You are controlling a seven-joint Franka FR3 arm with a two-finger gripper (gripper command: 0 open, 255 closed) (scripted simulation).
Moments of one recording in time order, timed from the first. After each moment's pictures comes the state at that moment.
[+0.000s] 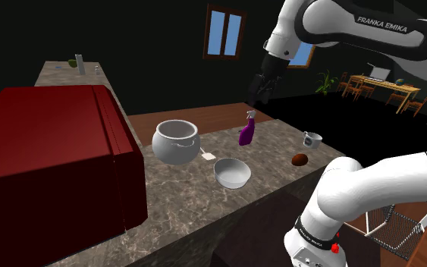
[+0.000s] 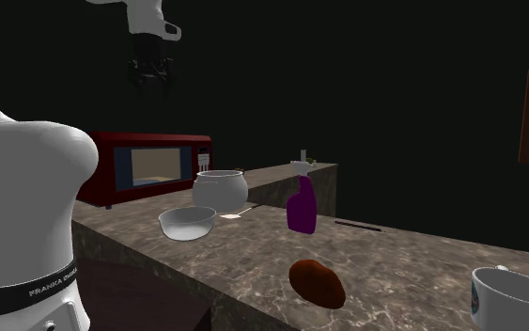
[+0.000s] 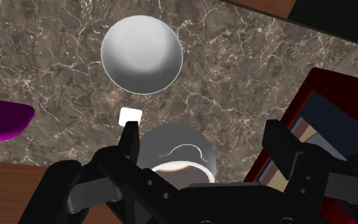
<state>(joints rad) 0.01 -0.81 -0.02 -2.27 0.04 1.60 0.07</state>
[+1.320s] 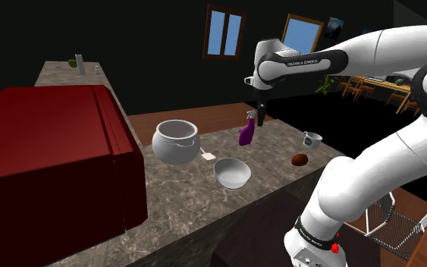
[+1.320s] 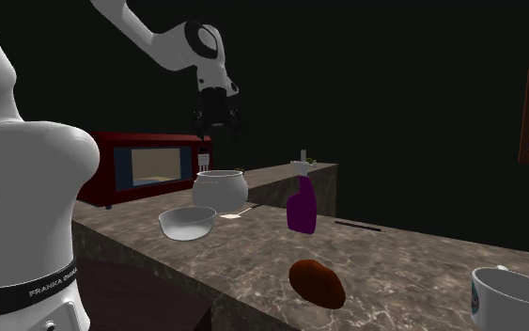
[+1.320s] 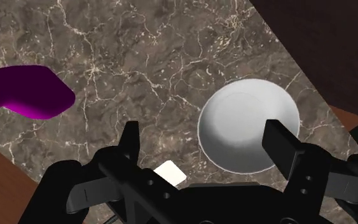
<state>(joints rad) 0.05 -0.46 -0.34 -2.31 -0.32 1.80 -0.67</state>
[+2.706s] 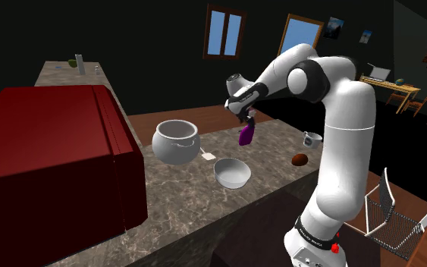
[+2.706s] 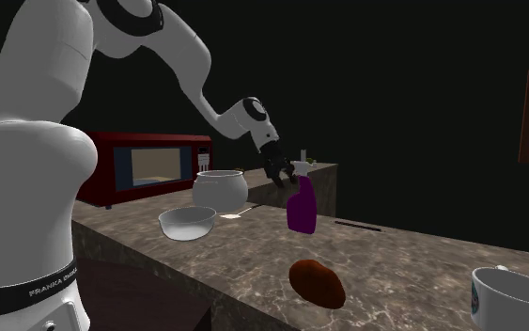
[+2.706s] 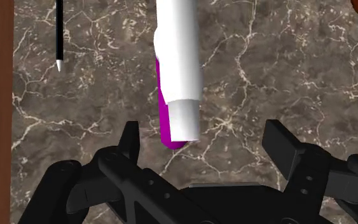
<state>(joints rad) -0.01 0.32 -0.48 -1.95 -0.49 2.24 -1.37</state>
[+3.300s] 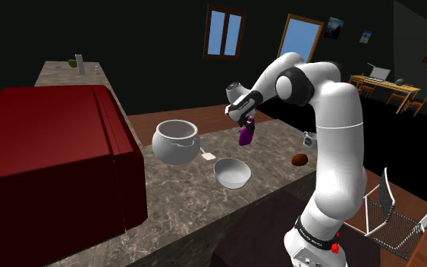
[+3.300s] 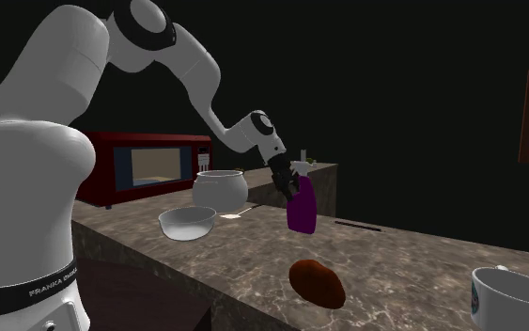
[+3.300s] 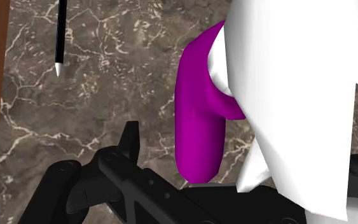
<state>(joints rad) -0.06 0.44 -0.48 -1.91 -0.49 2.34 -1.41</state>
